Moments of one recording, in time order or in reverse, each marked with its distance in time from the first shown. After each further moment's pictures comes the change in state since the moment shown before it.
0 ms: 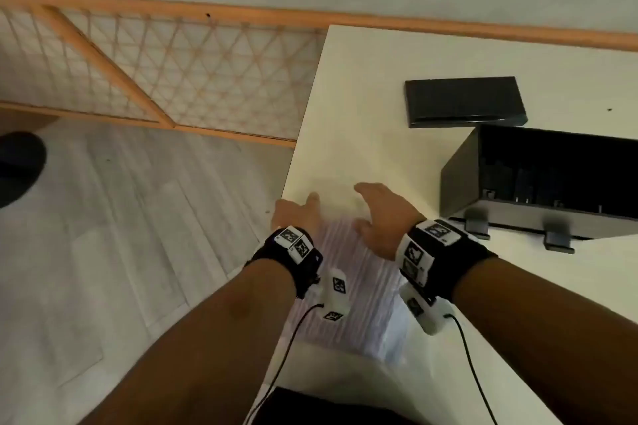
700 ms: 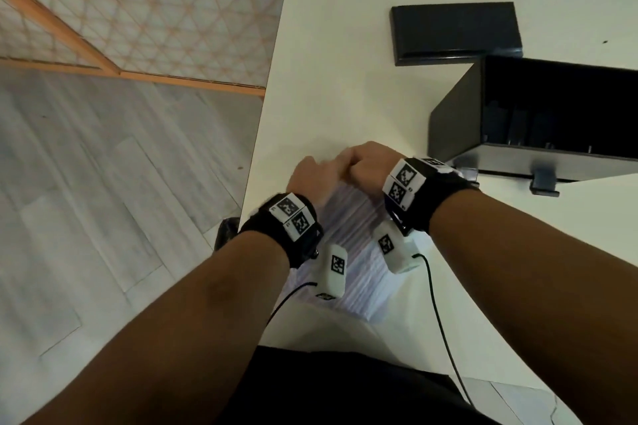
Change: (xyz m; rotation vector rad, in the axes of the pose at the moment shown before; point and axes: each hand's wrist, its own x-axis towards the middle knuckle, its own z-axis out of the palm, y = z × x) left_hand -0.009 0.002 0.033 0.210 -0.356 0.363; right_hand 0.032 0.013 0.007 0.240 -0.094 0.180
